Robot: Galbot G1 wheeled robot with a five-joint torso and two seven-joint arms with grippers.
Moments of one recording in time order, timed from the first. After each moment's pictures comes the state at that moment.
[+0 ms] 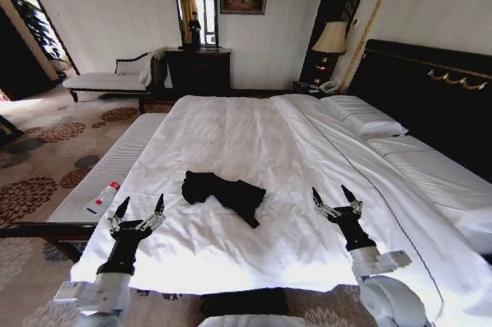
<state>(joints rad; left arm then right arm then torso) 1.94 -1.46 -0.77 -2.50 -0.39 -0.03 0.04 -1.72 1.24 0.77 2.21 0.49 0.19 -0.13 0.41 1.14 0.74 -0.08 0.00</state>
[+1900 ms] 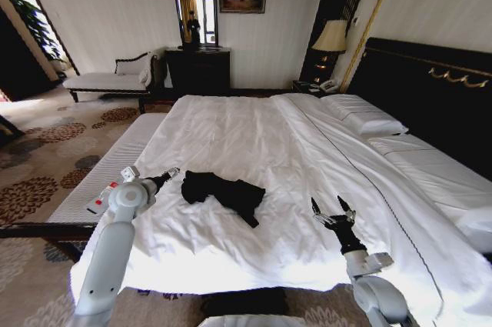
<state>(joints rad) 0.77 -1.19 -0.50 -1.64 -1.25 0.75 -0.73 -1.67 1.19 0.74 1.98 0.47 0.28 -0.13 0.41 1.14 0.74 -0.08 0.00</state>
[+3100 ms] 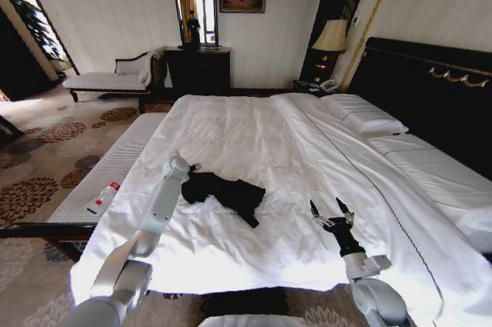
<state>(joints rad) 0.45 -1.34 -0.29 -1.13 -1.11 0.74 -0.71 -1.67 1.21 0.72 1.97 0.44 0.29 -0.15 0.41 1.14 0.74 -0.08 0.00</state>
